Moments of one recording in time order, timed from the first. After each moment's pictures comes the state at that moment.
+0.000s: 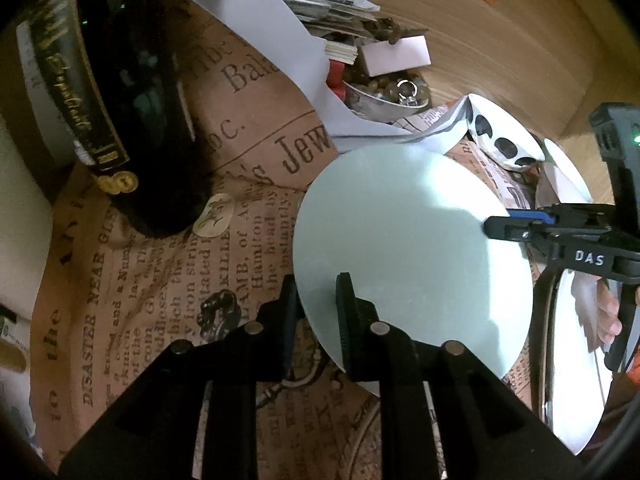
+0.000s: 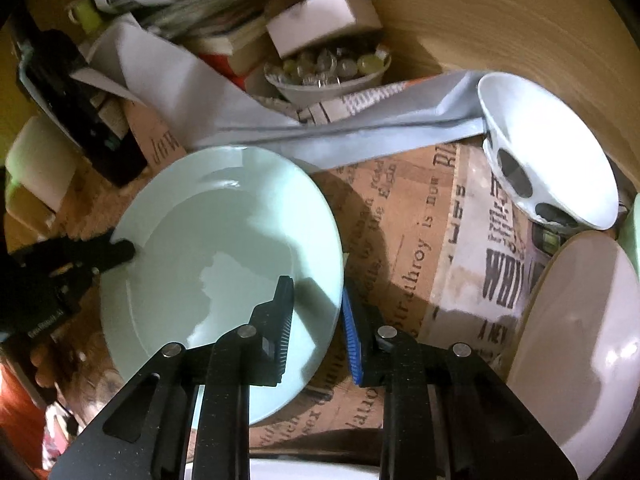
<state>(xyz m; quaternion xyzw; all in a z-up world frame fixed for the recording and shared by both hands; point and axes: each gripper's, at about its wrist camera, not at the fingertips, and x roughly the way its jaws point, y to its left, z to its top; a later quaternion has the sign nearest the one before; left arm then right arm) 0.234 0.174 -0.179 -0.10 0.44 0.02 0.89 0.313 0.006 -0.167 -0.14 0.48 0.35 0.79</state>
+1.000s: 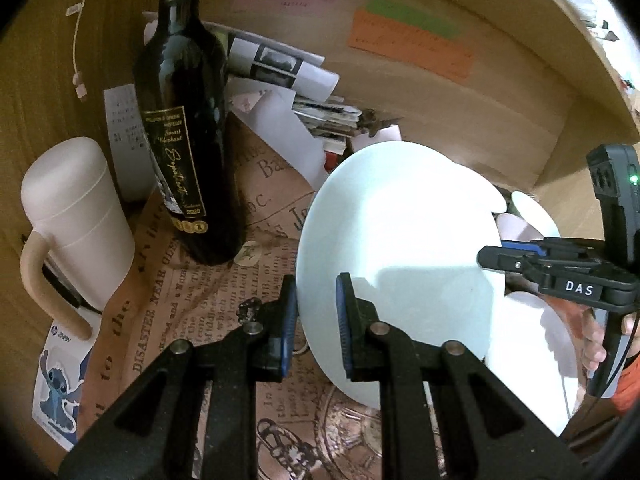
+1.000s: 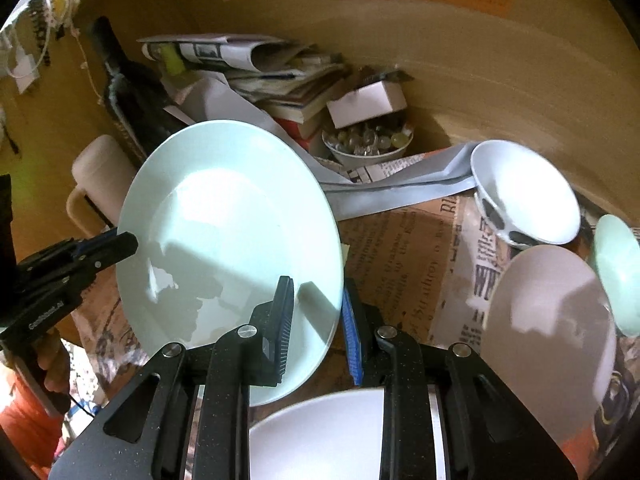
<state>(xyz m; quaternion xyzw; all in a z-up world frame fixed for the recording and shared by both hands) 0.161 0.167 -0.114 -0.11 0.33 0.04 0.94 0.245 -0.028 -0.103 -0.11 0.41 0.38 0.82</state>
